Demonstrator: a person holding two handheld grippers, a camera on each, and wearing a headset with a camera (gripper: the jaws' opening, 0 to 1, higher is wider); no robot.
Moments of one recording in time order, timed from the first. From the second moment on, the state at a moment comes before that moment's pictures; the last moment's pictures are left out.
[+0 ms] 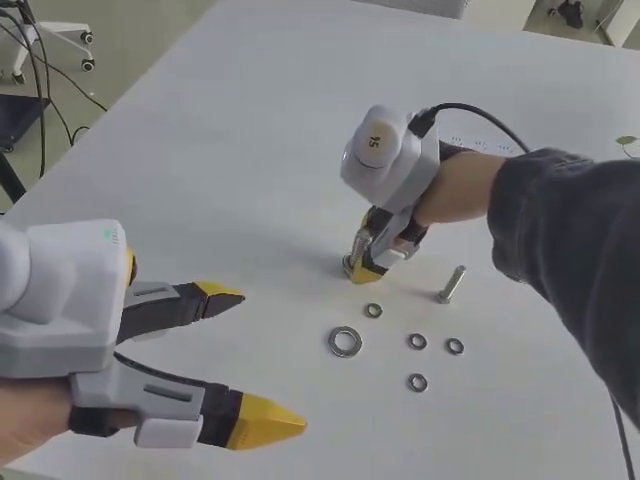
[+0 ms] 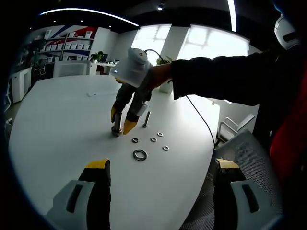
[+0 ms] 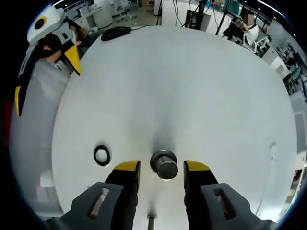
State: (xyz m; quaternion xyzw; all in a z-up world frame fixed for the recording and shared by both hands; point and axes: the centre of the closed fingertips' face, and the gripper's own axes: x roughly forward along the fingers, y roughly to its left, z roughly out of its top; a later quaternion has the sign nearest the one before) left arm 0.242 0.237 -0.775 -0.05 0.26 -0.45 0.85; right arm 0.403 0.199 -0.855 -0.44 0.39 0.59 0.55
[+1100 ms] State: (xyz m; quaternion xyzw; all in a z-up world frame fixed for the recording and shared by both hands) left arm 0.239 0.227 -0.767 -0.04 0.26 -0.46 0.85; right arm 0.405 0.177 -0.816 -0.43 0.37 0.58 0.59
